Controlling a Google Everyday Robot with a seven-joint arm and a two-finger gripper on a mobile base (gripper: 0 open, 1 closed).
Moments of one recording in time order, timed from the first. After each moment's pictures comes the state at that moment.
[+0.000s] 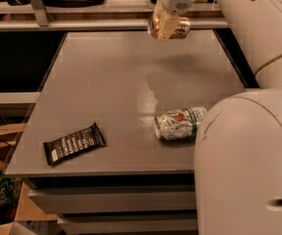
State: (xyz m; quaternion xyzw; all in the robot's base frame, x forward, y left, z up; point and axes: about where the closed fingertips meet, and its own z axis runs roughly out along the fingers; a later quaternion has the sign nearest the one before) arm 0.766 -0.077 0.943 -0.74 0.61 -0.09 0.27
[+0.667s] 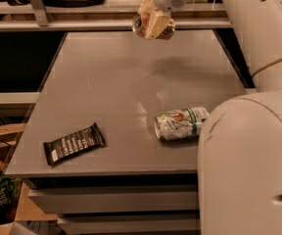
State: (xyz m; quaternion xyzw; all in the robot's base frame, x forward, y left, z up) arm 0.740 -0.033 0.960 -0.77 0.55 0.00 0.33
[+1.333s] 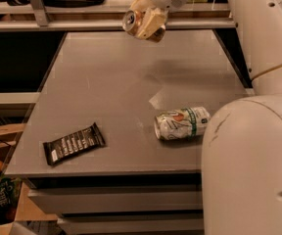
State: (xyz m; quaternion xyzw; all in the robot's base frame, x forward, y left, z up) arm 0.714 -0.006 0.976 -0.77 0.51 0.09 0.38
